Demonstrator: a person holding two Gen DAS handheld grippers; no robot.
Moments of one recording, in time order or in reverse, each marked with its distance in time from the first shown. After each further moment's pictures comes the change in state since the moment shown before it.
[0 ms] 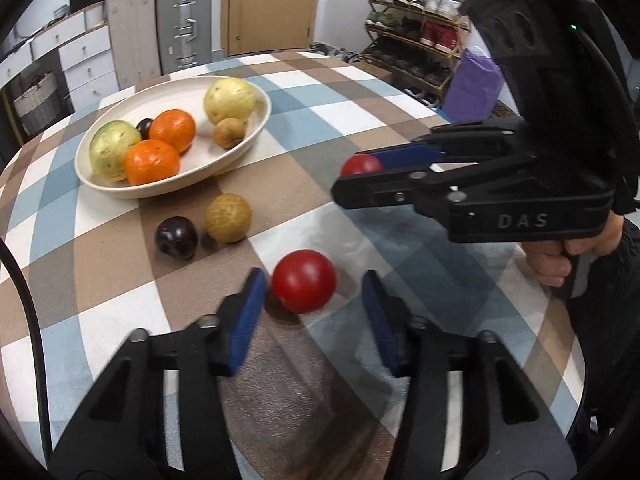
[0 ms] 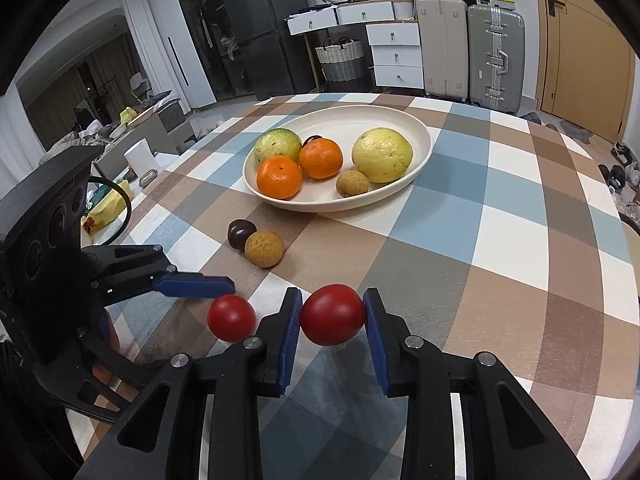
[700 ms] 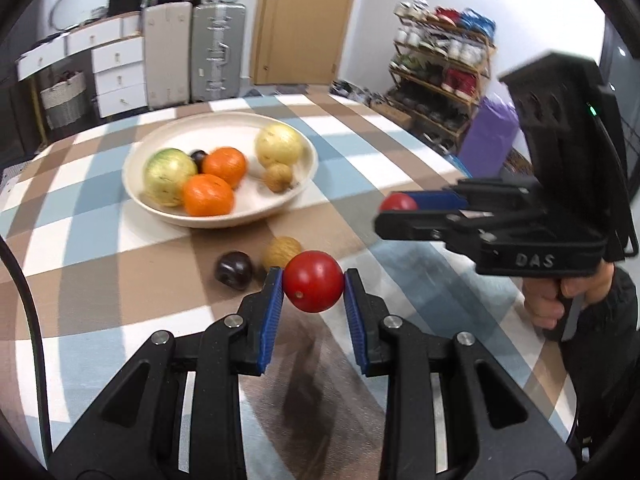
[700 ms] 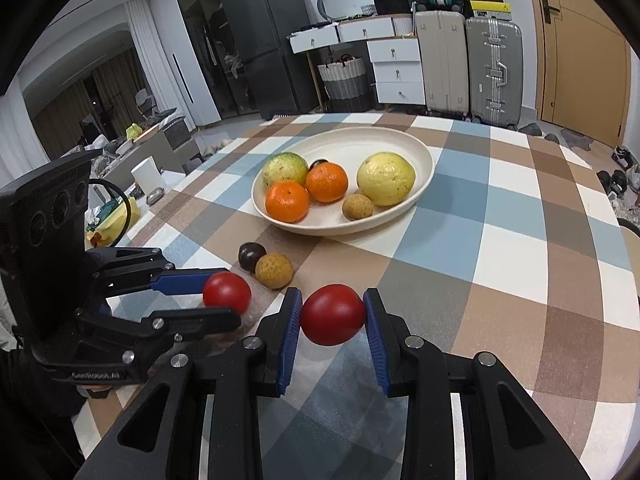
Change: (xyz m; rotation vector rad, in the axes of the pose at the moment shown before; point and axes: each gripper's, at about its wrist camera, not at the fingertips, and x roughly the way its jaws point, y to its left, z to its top) left arm -0.035 0.032 0.005 -0.109 -0.153 0.048; right arm -0.011 0.004 0.005 0.015 -0.089 0.022
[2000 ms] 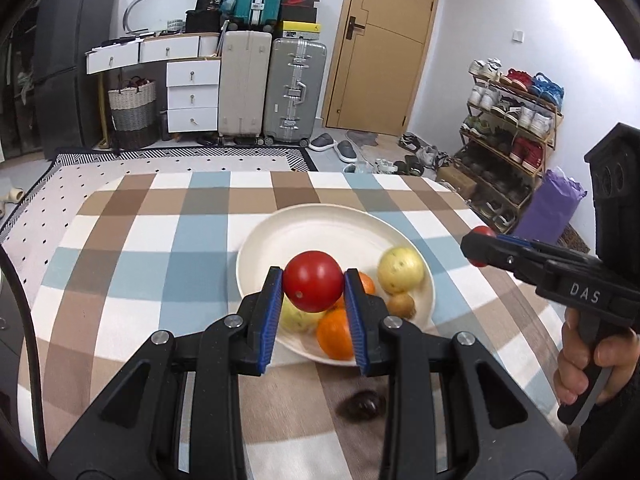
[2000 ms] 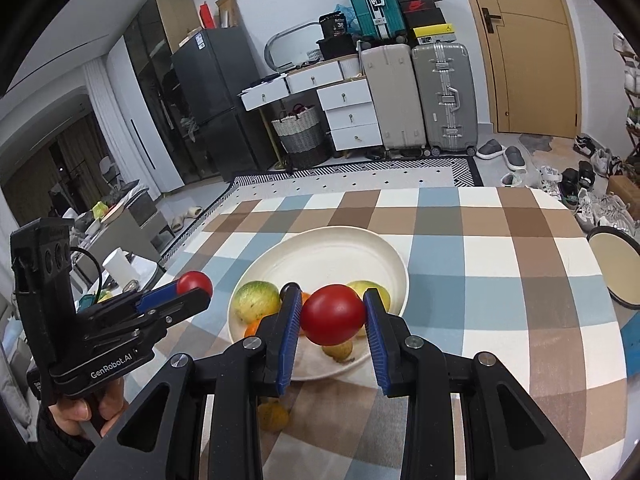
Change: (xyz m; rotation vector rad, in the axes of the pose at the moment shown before) left arm -0.008 0.086 0.087 -0.159 -0.152 0.200; right arm 0.008 -0.013 0.089 0.170 -0.157 -0.105
